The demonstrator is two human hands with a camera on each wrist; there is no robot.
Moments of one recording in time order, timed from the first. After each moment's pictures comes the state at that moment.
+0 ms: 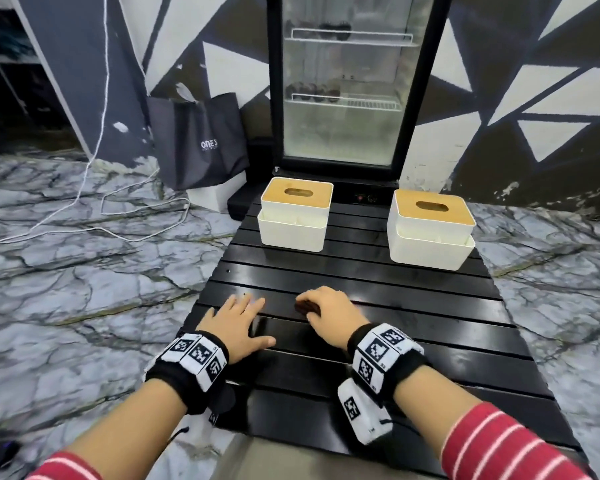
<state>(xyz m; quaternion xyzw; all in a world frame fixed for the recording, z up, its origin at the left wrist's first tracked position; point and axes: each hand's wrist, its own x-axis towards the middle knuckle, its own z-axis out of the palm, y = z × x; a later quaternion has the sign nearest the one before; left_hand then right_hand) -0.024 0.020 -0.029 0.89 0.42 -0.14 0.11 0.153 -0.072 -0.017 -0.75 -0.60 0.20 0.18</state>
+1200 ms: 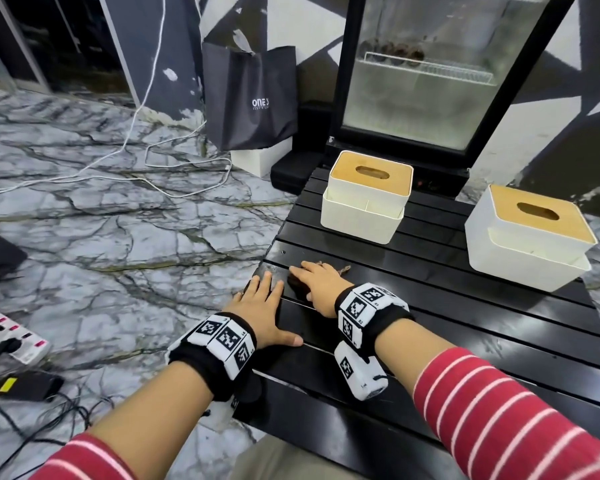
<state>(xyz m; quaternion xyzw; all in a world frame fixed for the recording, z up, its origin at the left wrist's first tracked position) -0.078 0.077 -0.046 0.85 0.47 -0.17 0.18 0.080 0.083 -0.051 -0.68 -0.70 0.21 -0.09</state>
